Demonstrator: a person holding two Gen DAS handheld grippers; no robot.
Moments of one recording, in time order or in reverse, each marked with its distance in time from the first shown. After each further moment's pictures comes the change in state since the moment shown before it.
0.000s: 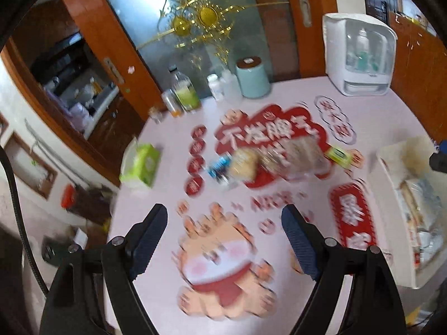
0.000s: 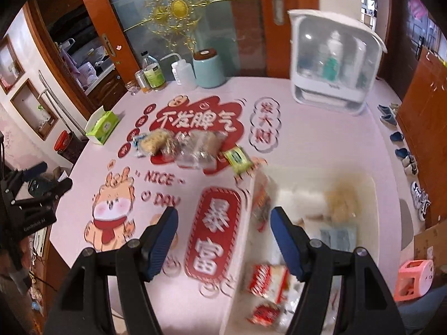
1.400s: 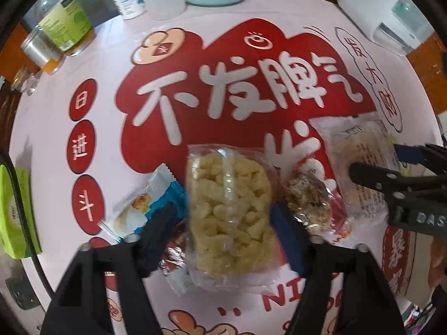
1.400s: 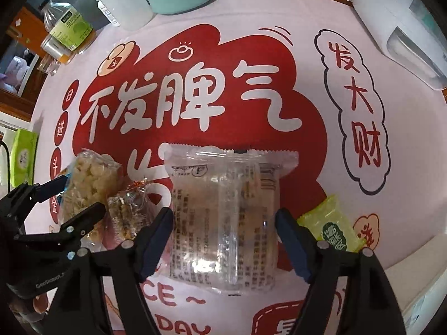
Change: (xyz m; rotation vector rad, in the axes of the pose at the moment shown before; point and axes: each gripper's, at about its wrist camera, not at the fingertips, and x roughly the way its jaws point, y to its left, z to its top) left arm 0.353 -0.038 0.070 0.111 0.432 -0.432; right arm 0.327 0.046 0.111 0.193 0.400 -0.110
